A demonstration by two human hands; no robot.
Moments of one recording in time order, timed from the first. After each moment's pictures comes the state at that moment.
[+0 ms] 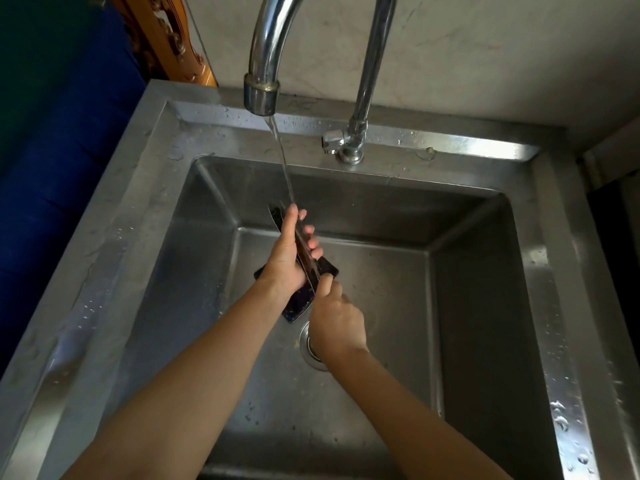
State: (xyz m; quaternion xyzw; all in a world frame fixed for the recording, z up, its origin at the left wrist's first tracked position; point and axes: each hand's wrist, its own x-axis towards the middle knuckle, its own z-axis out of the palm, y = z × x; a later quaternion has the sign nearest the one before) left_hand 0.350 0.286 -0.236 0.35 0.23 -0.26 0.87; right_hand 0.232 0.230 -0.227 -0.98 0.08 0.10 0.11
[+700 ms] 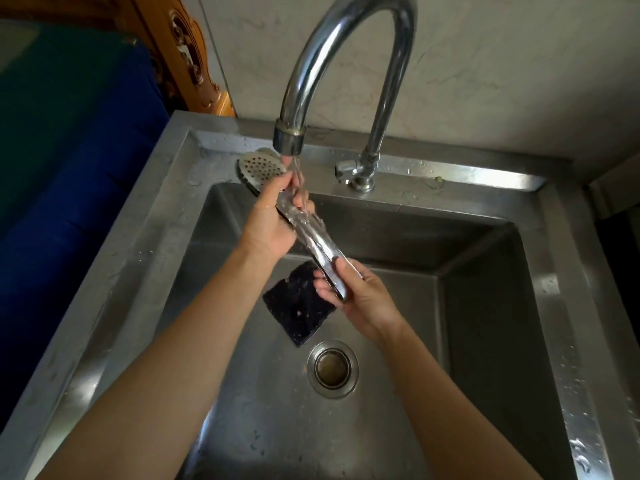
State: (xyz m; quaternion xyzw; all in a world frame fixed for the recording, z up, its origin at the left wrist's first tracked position) left_hand 0.405 0.309 -0.150 0.31 0.04 -0.20 0.93; right_hand 0.290 0.189 -0.201 -0.43 0.20 0.16 0.87
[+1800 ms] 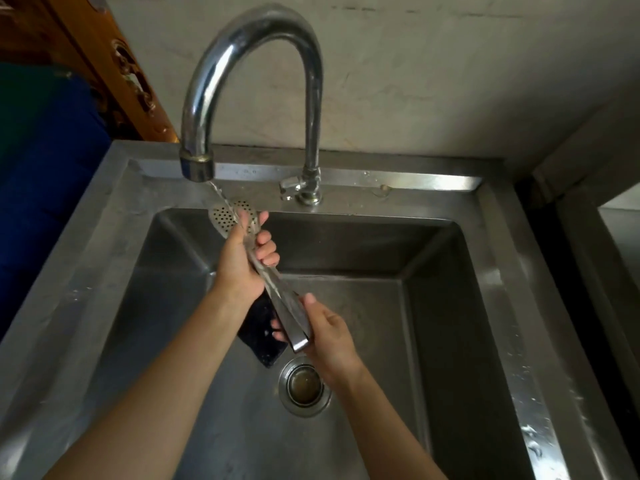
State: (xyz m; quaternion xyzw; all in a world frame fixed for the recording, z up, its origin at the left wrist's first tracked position) left_hand 0.384 0.282 -0.173 0.38 0.18 -0.23 0.88; right_hand 0.254 0.192 -0.211 -0.46 0.24 0.10 0.85
